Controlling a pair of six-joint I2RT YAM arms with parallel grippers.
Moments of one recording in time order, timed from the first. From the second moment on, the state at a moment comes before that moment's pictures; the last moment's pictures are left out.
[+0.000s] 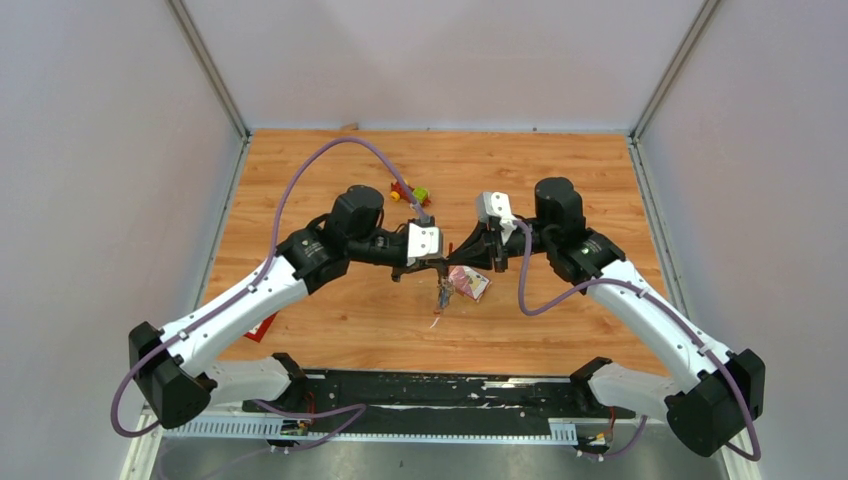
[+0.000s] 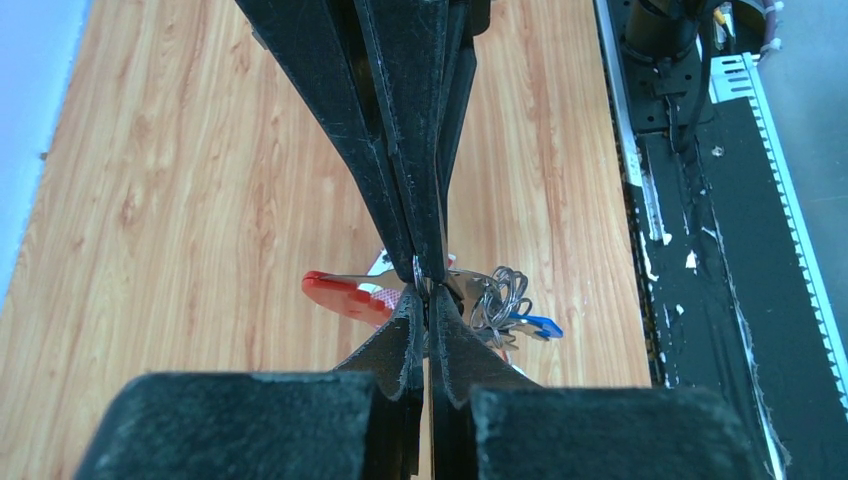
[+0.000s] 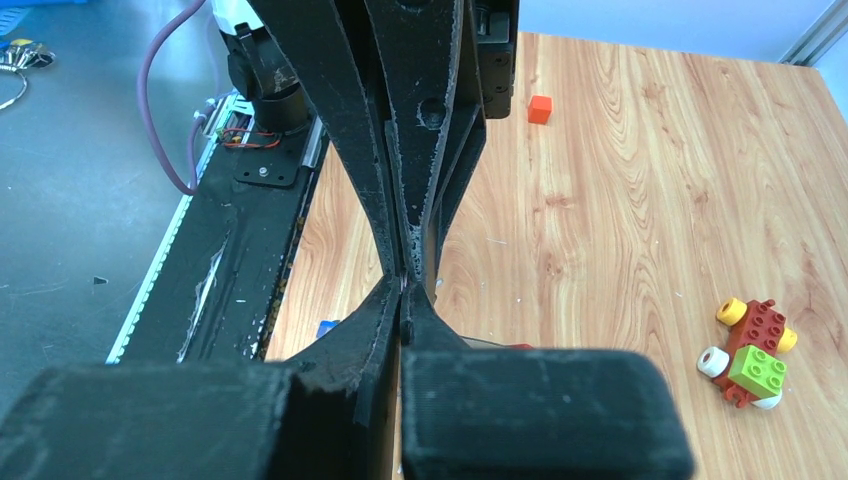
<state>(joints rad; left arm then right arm) -0.79 1.18 1.11 -0.40 0.68 0.54 0.54 1.13 0.98 -0.18 -1.07 -0.38</state>
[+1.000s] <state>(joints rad) -0.79 1.16 1.11 -0.45 0.68 0.63 0.52 1.14 0.98 -0.20 -1.02 -0.38</state>
